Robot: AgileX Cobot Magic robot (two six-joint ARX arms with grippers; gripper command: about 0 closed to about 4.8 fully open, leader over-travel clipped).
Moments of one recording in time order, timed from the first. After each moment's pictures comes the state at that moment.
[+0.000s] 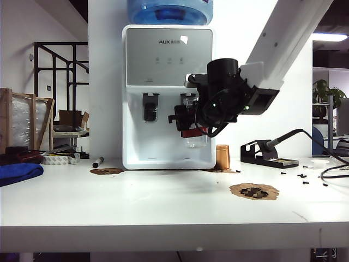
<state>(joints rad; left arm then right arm) 0.06 0.53 0.66 -0.33 0.52 -0.01 0.39 2.34 1.57 0.68 0.10 -0.09</state>
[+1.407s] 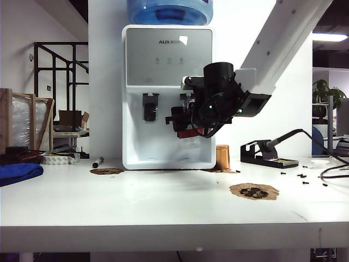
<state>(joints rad) 0.06 0.53 0.66 -0.33 0.54 -0.01 0.38 2.40 1.69 0.63 0.07 -0.10</state>
